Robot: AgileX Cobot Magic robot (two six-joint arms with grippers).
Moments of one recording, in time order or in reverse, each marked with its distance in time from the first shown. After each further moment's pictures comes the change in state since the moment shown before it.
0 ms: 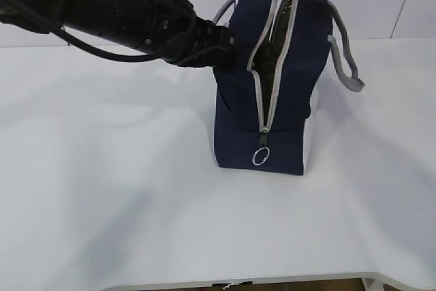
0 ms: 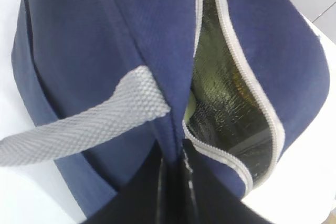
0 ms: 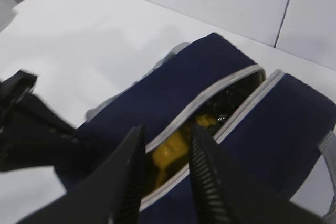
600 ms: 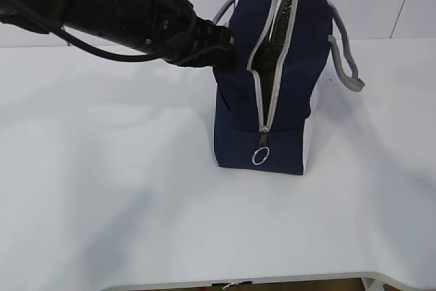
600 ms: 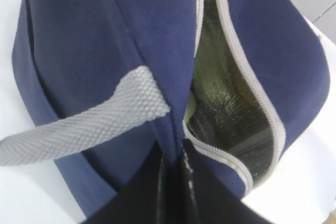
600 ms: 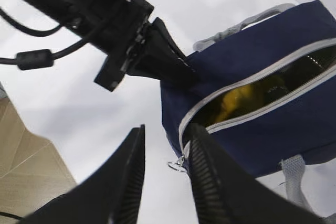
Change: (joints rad) left arm 0.000 0.000 0.000 0.000 0.000 0.000; right arm 0.000 -0.197 0.000 -0.089 0.381 -0.029
